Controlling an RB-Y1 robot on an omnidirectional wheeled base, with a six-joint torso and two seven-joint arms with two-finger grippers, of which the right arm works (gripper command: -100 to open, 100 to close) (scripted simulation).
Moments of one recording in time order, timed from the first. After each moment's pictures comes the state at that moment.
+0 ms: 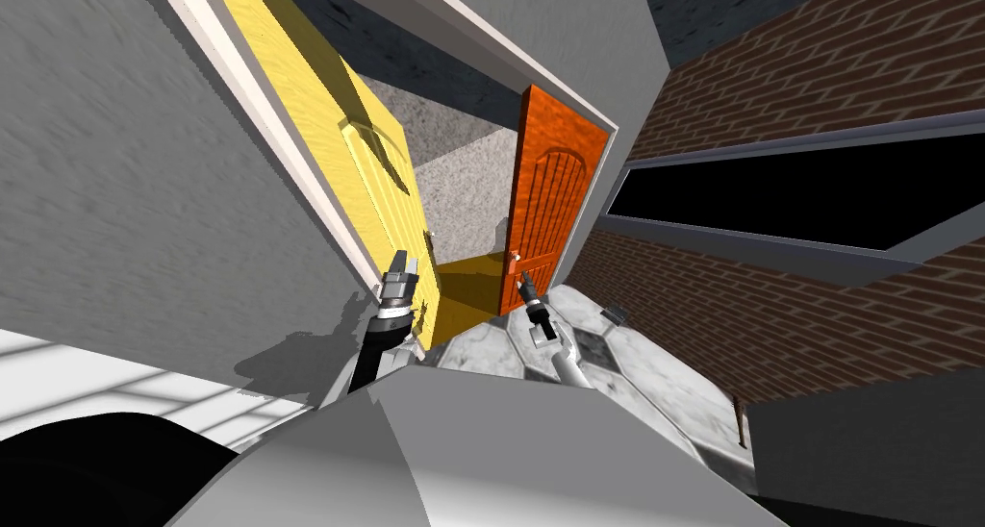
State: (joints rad) arm -0.17 -0.13 0.15 -1.20 0.17 -0.50 -0.35
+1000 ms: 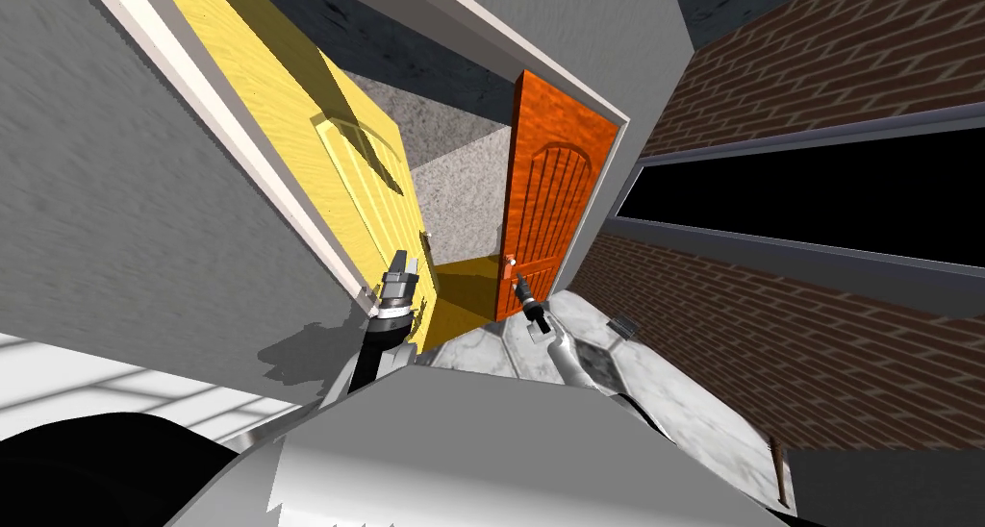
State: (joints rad) arm -0.31 -0.14 0.18 -0.96 0.20 -0.53 -0.41
